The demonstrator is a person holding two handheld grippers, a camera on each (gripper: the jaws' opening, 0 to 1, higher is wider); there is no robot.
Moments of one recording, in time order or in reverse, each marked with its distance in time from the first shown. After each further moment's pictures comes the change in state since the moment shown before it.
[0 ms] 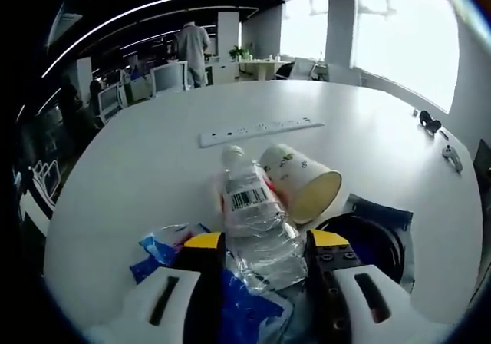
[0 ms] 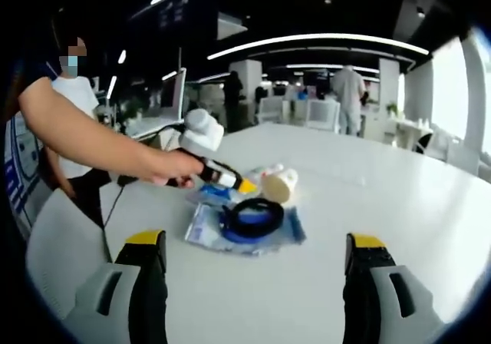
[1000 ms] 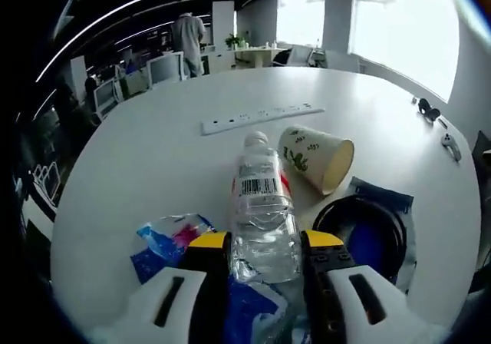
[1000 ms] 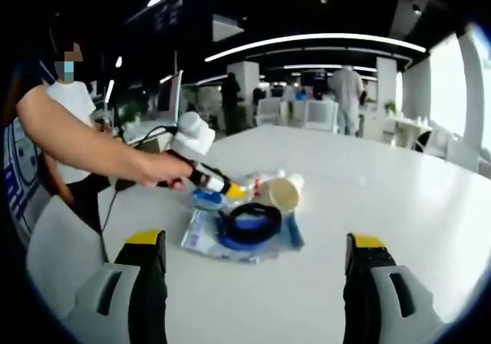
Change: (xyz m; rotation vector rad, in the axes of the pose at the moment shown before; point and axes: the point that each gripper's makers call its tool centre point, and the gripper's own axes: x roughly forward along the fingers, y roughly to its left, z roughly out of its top) left arm -0.014 0.012 -0.013 0.033 0.083 -0.008; right arm 0.013 -0.006 0.011 0.020 -0.015 0.003
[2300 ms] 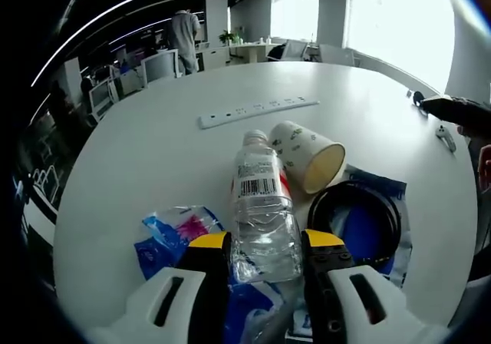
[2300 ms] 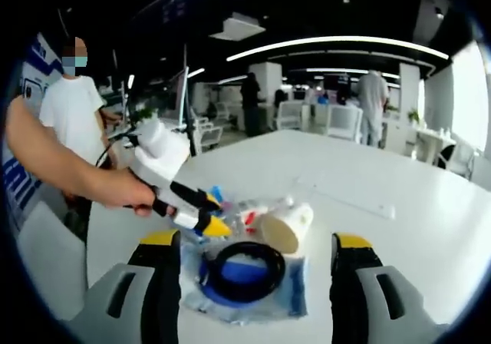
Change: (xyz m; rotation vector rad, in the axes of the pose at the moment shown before) left arm -0.007 0.001 -0.008 0.021 0.025 -0.018; right arm 0.108 -0.015 0.042 -0.062 -0.008 0.121
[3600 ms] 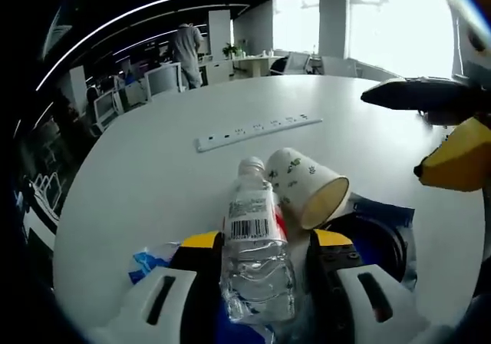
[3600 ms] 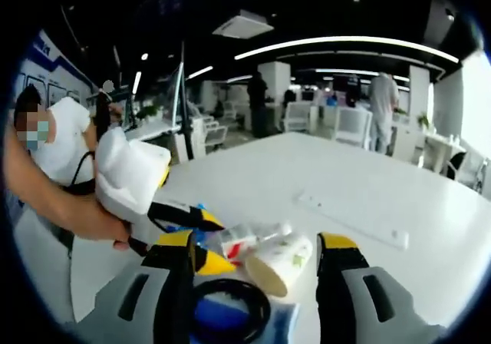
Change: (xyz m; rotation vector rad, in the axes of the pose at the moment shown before) left arm 0.019 -0.009 0.031 0.005 -0.083 0.033; right arm 0.062 -0.018 0.031 -0.032 0.004 0.037
